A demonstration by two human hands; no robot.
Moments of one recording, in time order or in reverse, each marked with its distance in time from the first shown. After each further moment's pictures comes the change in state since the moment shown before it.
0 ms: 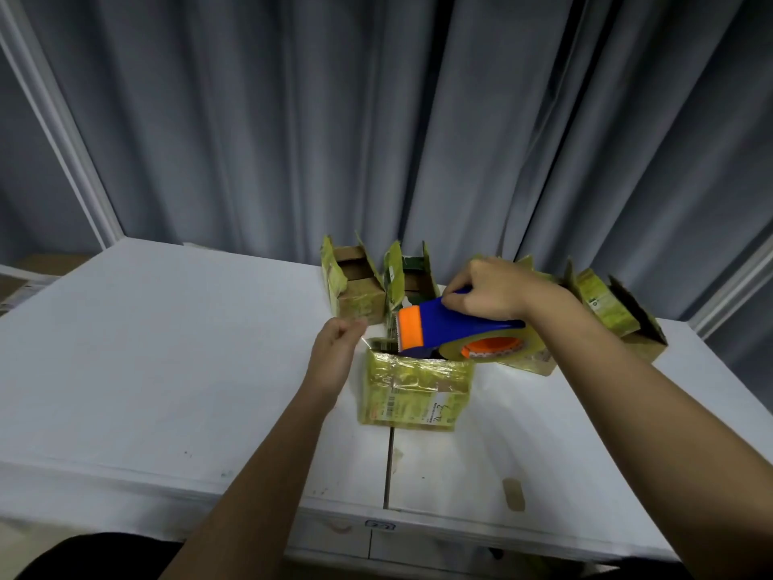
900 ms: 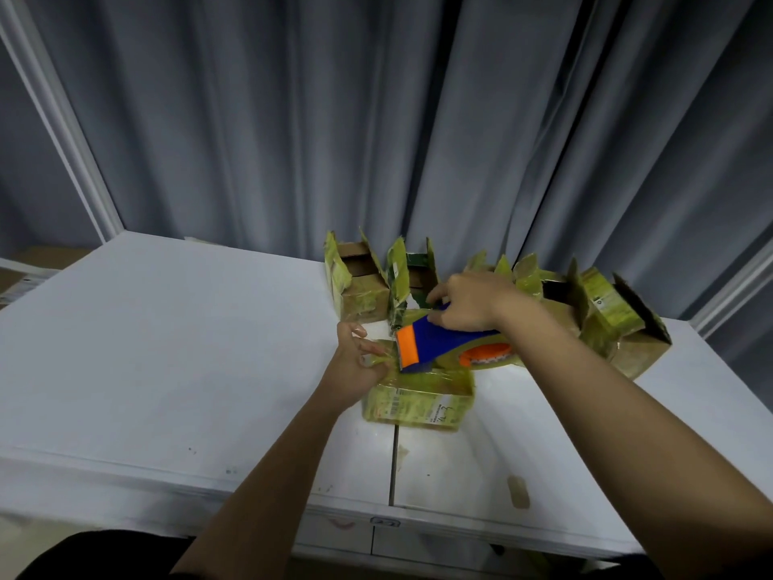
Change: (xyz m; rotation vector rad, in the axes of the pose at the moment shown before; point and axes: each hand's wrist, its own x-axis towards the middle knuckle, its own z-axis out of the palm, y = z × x) left_hand 0.011 -0.038 0.000 0.232 -0.210 0.093; right_hand 0.017 -0.022 0.022 -0.214 -0.078 0.060
